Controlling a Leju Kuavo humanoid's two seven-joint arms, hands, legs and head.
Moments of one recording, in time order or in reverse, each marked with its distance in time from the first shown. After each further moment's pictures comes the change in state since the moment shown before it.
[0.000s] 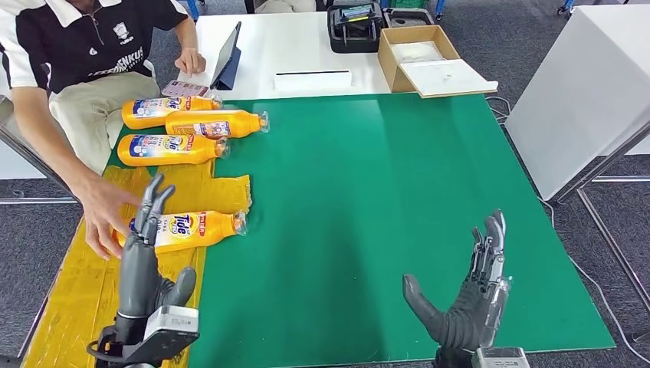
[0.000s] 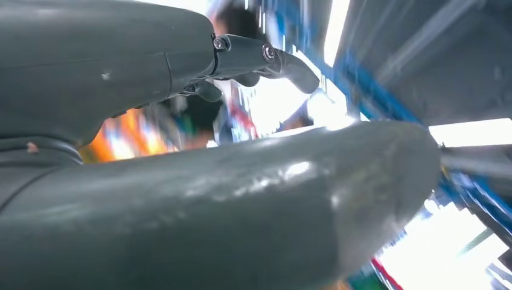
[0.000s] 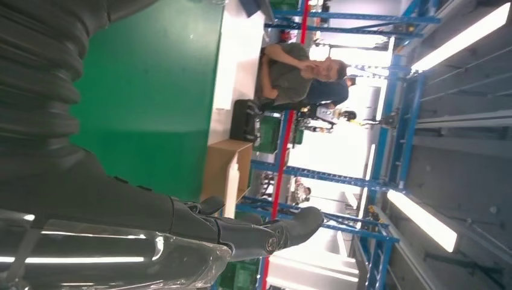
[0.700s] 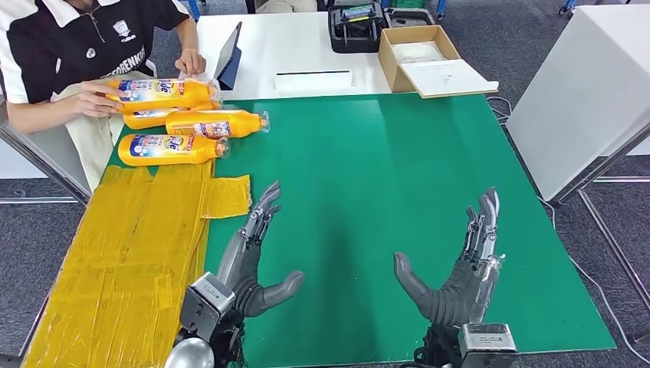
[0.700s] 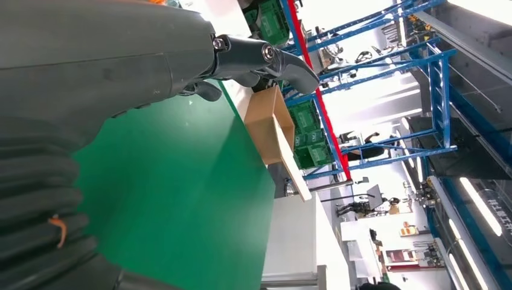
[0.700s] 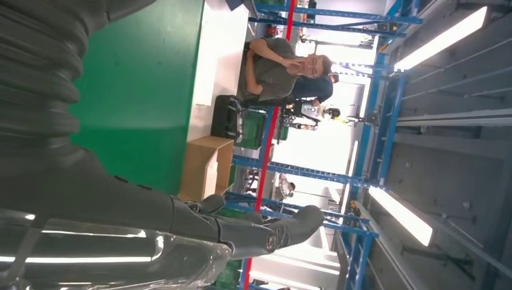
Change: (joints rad) left arm -0.133 -0.207 -0.117 0.242 0.462 -0.319 -0.094; right arm -0.112 -0.022 0.057 0.038 0.022 -0.081 0.033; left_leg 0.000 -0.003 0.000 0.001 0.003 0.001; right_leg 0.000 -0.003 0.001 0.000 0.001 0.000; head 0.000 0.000
